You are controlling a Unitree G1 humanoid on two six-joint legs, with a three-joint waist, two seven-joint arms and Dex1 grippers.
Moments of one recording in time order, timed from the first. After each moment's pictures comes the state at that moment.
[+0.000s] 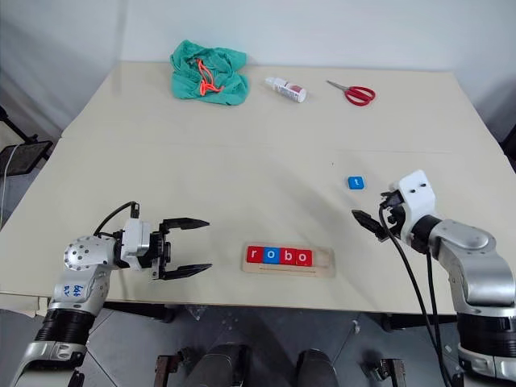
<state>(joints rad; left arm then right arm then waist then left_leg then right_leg) -0.32 0.56 0.05 0.24 -0.41 -0.24 -1.31 -0.27 -0.69 -0.26 -0.16 0.31 0.69 0.62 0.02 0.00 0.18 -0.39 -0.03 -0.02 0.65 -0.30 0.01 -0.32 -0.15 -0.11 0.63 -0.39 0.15</state>
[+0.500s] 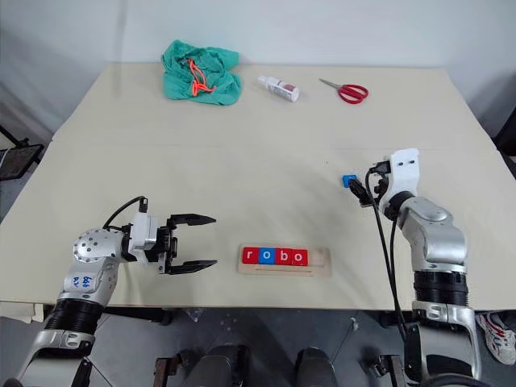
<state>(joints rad) -0.37 0.55 0.02 0.28 -0.41 -0.25 -1.33 -0.61 -0.50 -0.20 0.28 0.24 0.54 0.43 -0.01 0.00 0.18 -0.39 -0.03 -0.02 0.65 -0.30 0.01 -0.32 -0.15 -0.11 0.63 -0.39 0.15</state>
